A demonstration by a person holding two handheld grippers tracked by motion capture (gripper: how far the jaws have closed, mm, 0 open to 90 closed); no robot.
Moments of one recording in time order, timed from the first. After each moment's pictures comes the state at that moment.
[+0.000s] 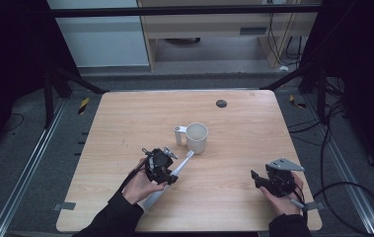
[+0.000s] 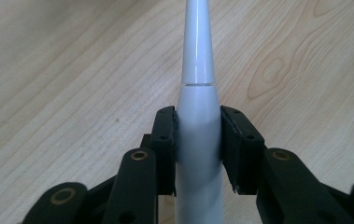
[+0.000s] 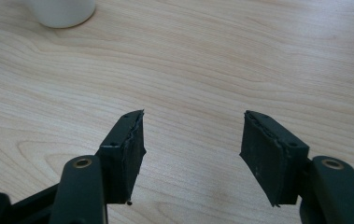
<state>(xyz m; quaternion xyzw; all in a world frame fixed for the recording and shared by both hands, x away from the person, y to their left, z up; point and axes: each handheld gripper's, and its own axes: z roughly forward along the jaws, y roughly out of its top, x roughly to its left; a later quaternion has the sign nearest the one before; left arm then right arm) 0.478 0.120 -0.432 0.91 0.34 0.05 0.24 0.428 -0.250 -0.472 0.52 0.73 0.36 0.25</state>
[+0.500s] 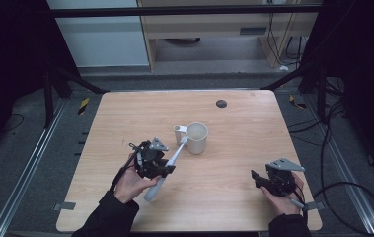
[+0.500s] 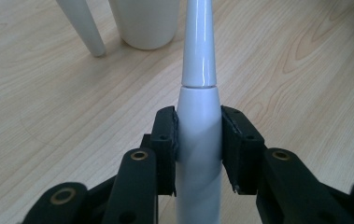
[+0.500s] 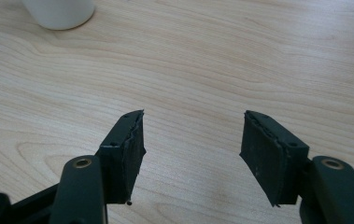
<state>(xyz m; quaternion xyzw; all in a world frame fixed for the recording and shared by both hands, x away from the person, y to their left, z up) 0.468 0.139 -0.393 0.88 0.34 0.09 0.32 0.427 -0.251 -0.472 0.52 0.73 0.36 0.25</state>
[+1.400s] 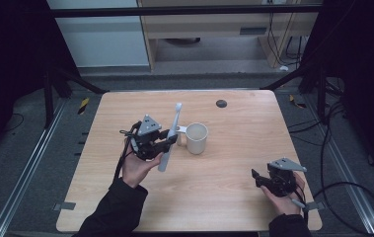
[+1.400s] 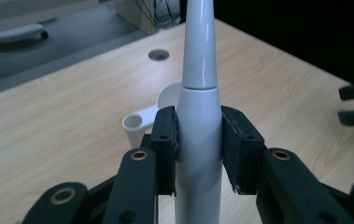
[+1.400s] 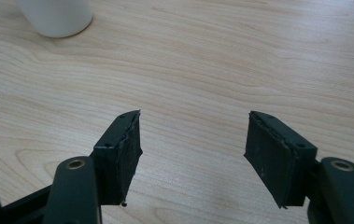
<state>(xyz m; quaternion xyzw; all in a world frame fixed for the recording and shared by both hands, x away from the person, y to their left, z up) 0.487 0.137 -0.350 0.79 0.35 0.20 0.47 0.428 -0.253 -0.471 0.53 0.72 0.37 0.26</state>
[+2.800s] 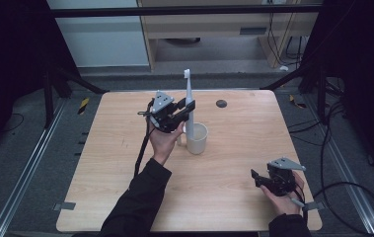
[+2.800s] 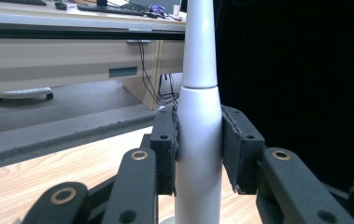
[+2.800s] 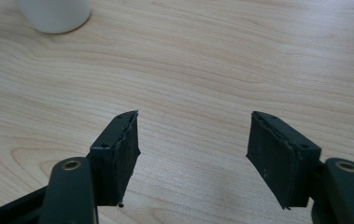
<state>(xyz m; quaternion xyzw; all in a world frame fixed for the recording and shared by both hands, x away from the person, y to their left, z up) 0.551 0.088 -0.344 0.68 0.36 0.23 0.60 0.431 -0.254 -0.474 0.52 0.73 0.37 0.25</state>
